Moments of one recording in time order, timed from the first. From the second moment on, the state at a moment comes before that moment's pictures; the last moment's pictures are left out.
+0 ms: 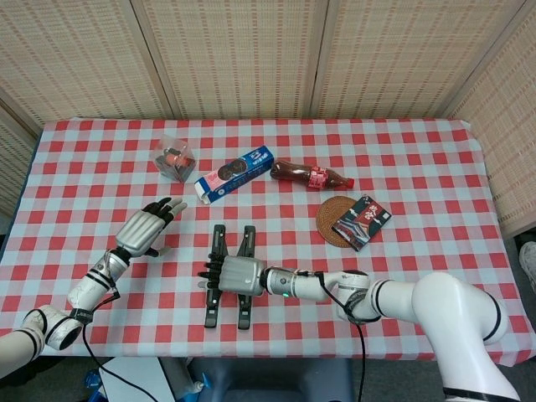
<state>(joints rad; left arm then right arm) -0.75 -1.48 -0.01 -1.05 1.49 0.96 -0.21 1.33 -1.62 -0.01 -1.23 -1.81 0.57 0.08</state>
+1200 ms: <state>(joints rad) -0.72 -1.49 -0.01 -0.98 1.51 0.97 -0.28 1.49 -1.75 -0.12 -1.05 -1.81 0.53 0.24</state>
